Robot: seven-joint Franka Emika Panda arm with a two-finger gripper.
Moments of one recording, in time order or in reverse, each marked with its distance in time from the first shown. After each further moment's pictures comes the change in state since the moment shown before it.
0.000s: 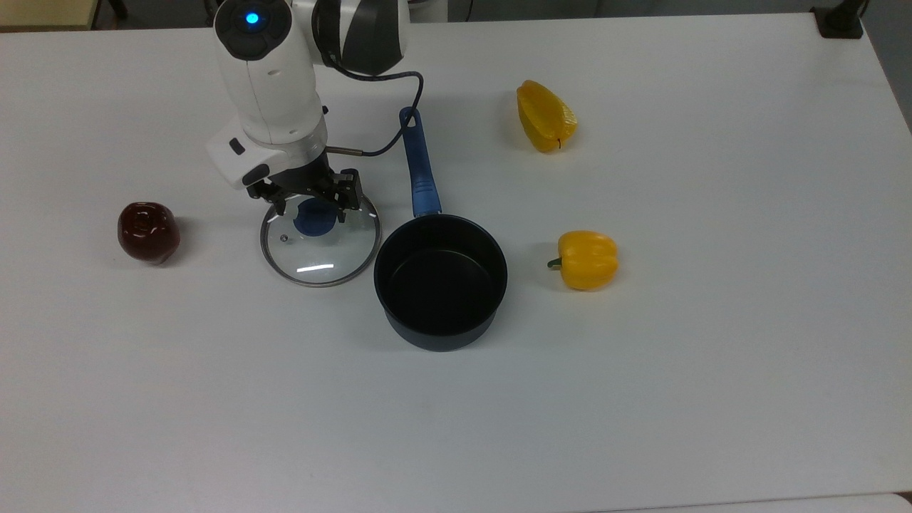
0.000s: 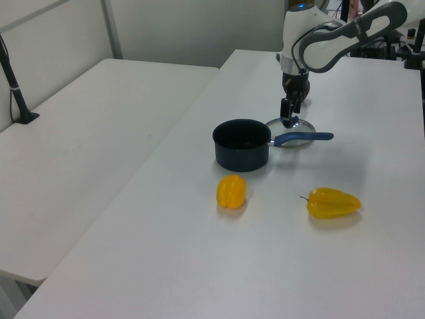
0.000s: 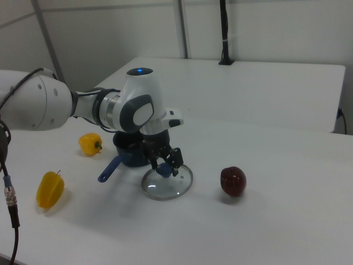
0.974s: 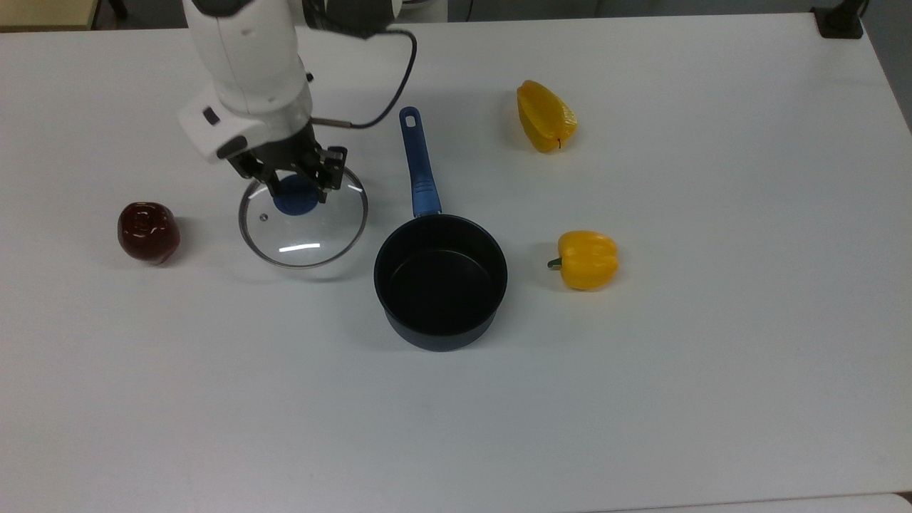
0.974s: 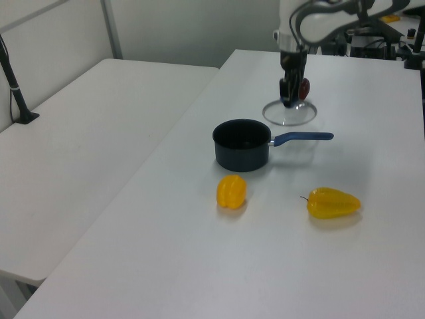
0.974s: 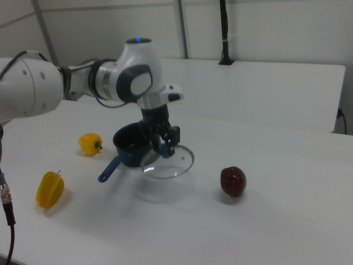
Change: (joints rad) arm -0.004 -0.025 0.005 0.181 0.000 -0.229 0.001
